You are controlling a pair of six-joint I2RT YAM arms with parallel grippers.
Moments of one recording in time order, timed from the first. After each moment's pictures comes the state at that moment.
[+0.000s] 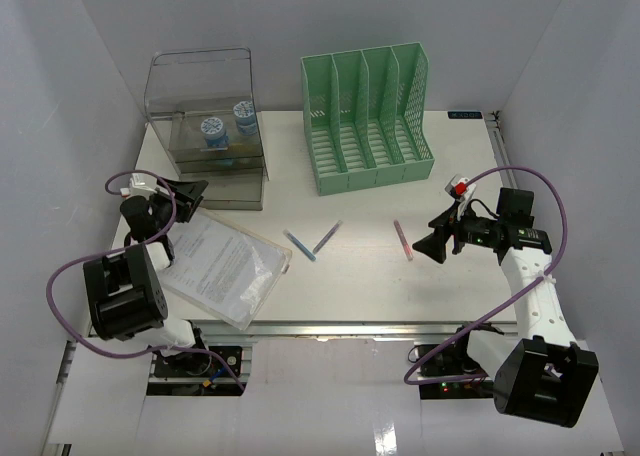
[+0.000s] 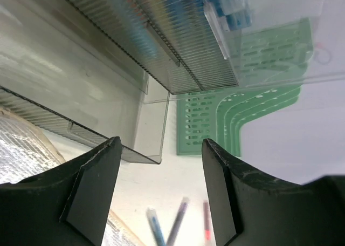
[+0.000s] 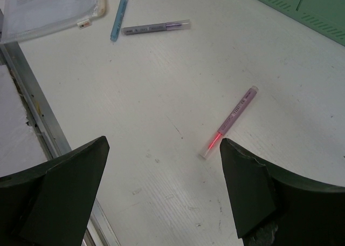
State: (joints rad) left arm 0.36 1.48 0.51 0.75 0.61 -0.98; right arm -0.15 1.01 0.75 -0.63 -1.05 -0.61
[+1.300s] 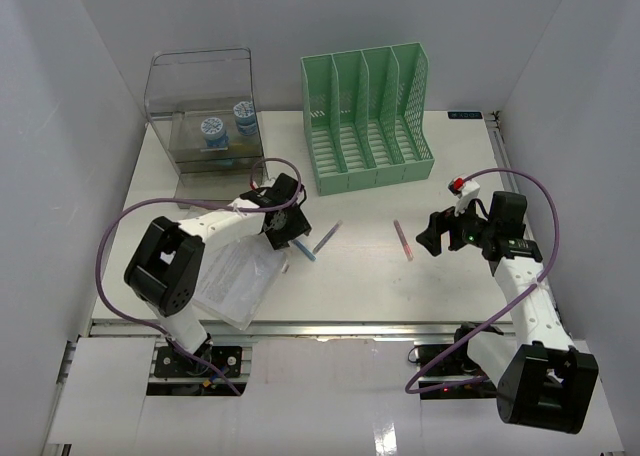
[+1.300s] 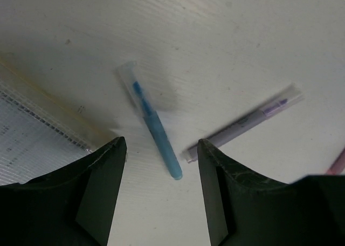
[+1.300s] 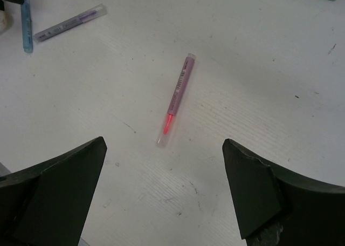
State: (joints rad) left arm -0.61 1.71 1.09 -0.51 -0.14 -1.04; right arm -0.10 0.98 0.64 -0.39 -0.69 -0.32
